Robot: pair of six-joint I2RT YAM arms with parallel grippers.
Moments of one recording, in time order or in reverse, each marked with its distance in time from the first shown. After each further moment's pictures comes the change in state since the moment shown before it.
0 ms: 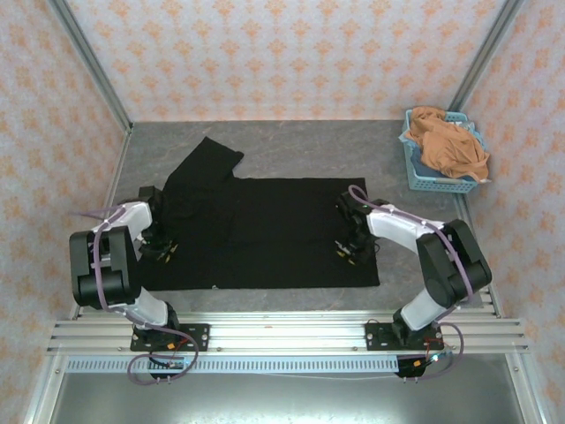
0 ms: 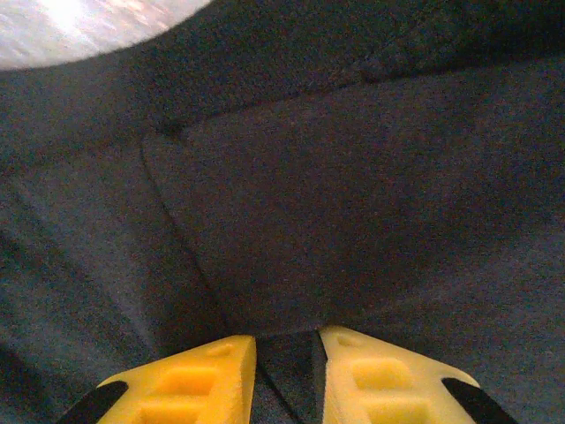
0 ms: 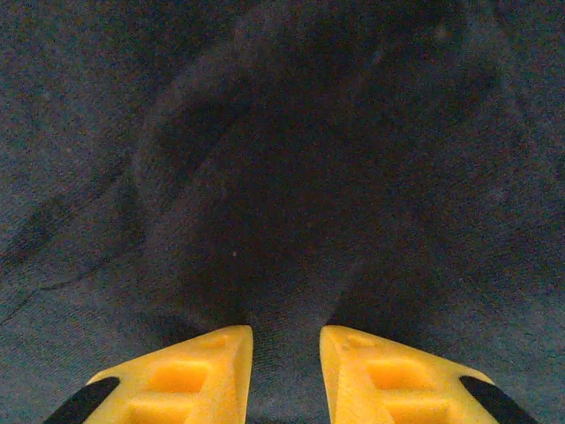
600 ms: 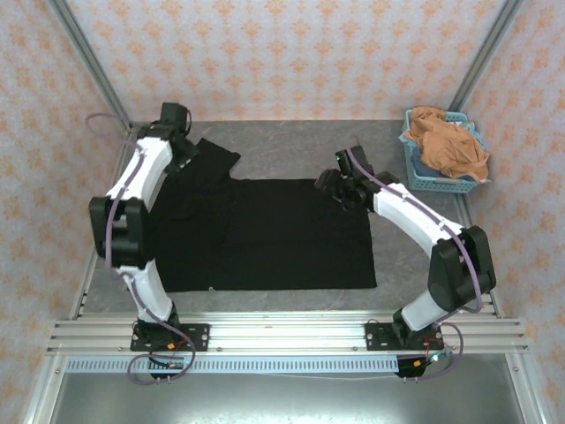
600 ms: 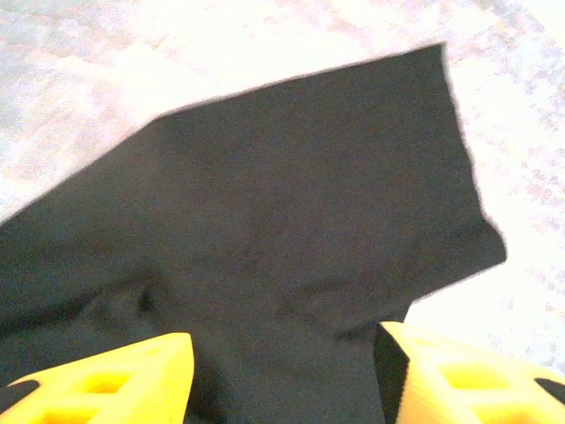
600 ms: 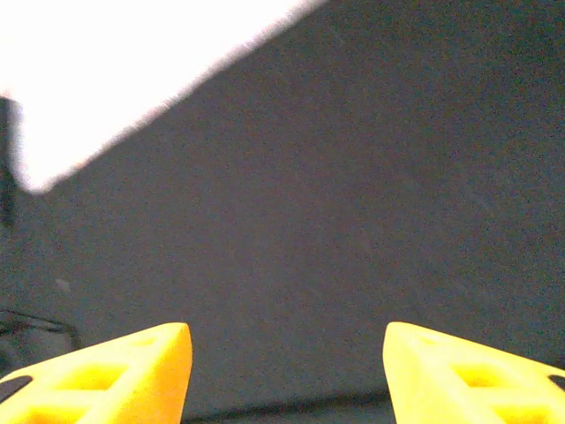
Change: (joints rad) left arm -0.242 0.381 0.911 -0.034 -0.138 0.161; right arm -0.056 -0.039 0.307 0.317 0.068 -0.272
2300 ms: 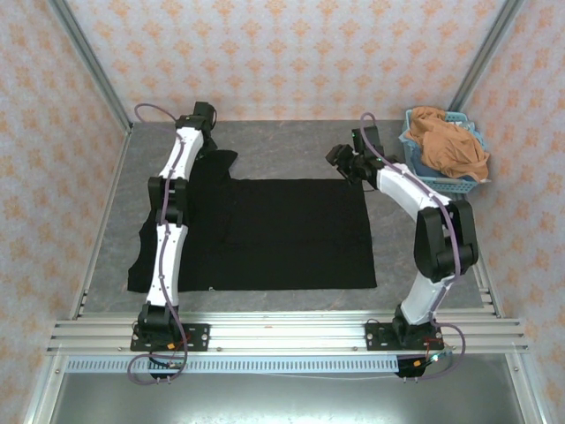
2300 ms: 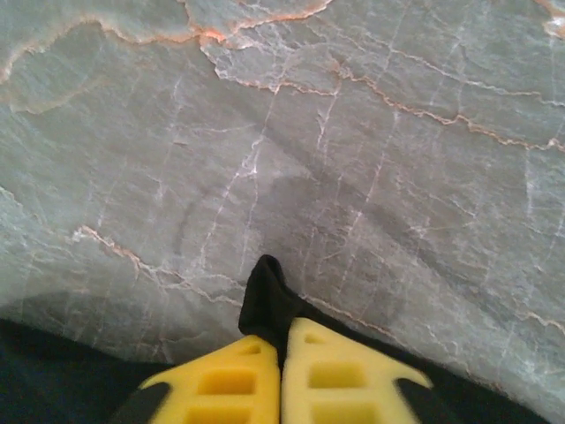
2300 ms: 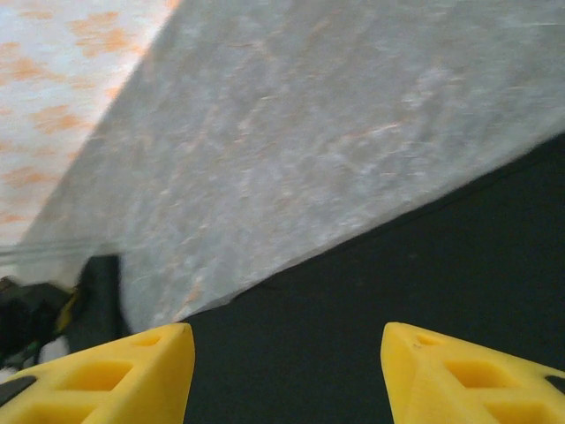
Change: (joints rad) left arm -0.018 0.844 0.975 -0.270 -0.125 0.085; right arm -0.153 0.232 0.171 0.091 -0.078 0.051
